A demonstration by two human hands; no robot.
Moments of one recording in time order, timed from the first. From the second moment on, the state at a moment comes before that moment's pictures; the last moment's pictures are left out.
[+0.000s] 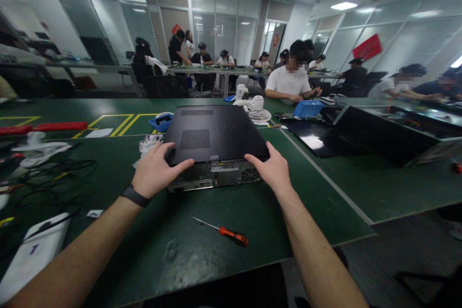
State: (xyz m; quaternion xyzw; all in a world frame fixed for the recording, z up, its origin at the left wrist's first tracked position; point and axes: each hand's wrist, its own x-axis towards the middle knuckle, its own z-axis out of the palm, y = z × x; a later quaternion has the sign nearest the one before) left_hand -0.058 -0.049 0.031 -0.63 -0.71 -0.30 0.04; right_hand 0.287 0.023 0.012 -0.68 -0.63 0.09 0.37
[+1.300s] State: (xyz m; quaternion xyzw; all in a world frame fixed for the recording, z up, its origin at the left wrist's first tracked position) left_hand -0.053 -0.121 -0.027 -0.76 -0.49 -0.43 0.07; right_hand 0.253 -0.127 -0.077 -0.48 -0.83 0.13 0.24
